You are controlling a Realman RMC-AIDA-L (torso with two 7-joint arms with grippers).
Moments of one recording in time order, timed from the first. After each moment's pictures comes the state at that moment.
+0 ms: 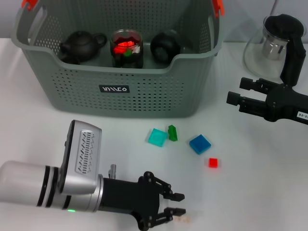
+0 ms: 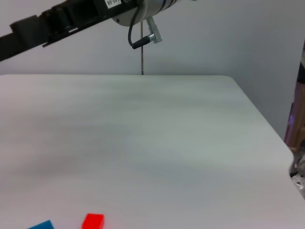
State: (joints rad) left arm -0.46 -2.17 1.20 0.51 1.87 1.39 -0.90; right arm 0.48 2.08 -0.70 -0.61 -1.79 -1.49 1.41
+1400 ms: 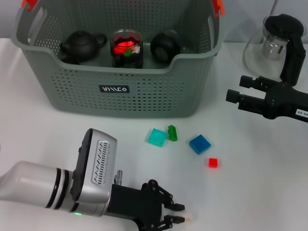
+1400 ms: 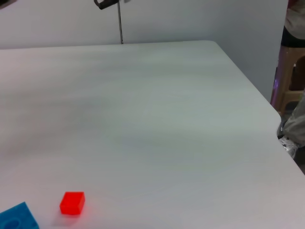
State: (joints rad) left arm -0.48 -2.18 1.30 0.51 1.88 1.30 -0.89; right arm 0.48 2.08 -0.70 -0.61 -1.79 -1.47 1.41
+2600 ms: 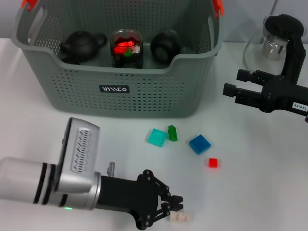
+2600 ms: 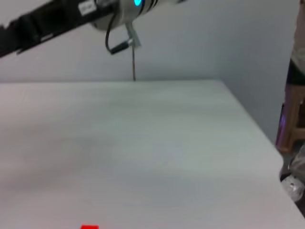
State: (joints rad) left arm -0.46 -2.17 1.18 0.54 1.88 1.42 -0.89; right arm 0.51 2.08 -0.70 -0.61 -1.79 -1.46 1.41
